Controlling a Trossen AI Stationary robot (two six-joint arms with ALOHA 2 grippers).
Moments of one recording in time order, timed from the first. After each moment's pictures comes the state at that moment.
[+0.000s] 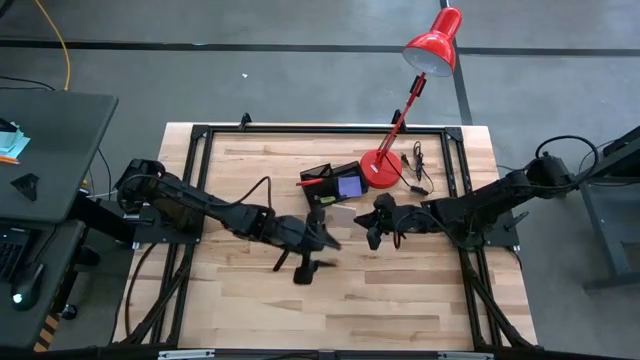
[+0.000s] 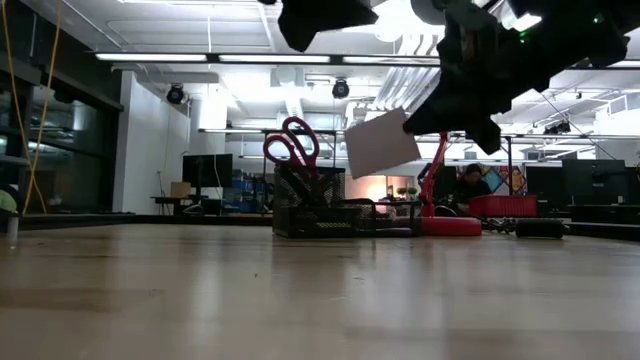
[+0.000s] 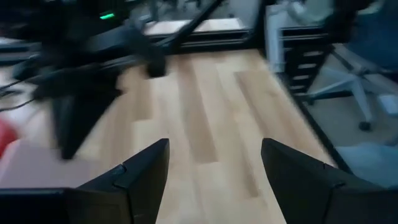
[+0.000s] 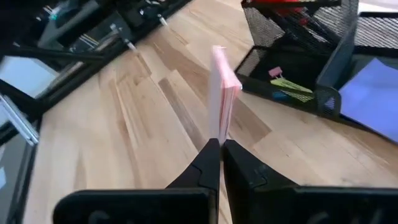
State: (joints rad) left arm -0.16 1.64 1.12 0.04 -0.09 -0.07; right arm 0.22 1.30 0.53 0.27 0.37 0.73
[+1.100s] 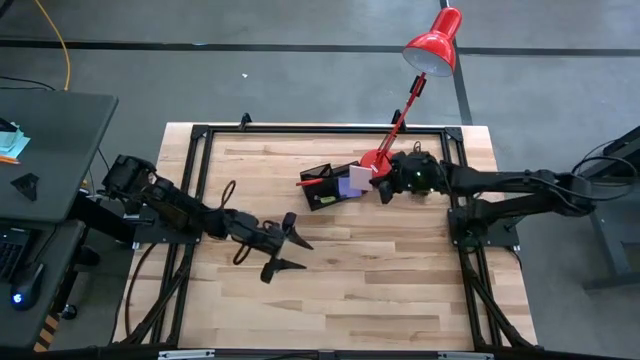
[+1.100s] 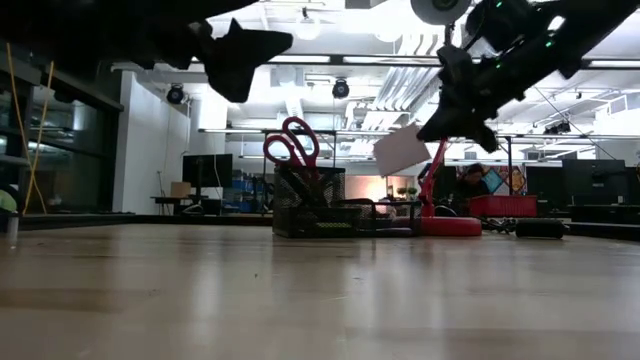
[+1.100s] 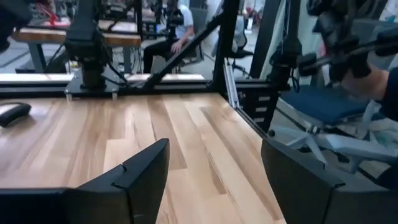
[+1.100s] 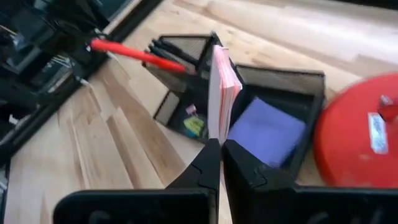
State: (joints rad) left arm -0.18 1.52 0.49 0.92 0.02 -0.09; right arm -0.30 1.06 0.53 -0.01 -0.02 0.59
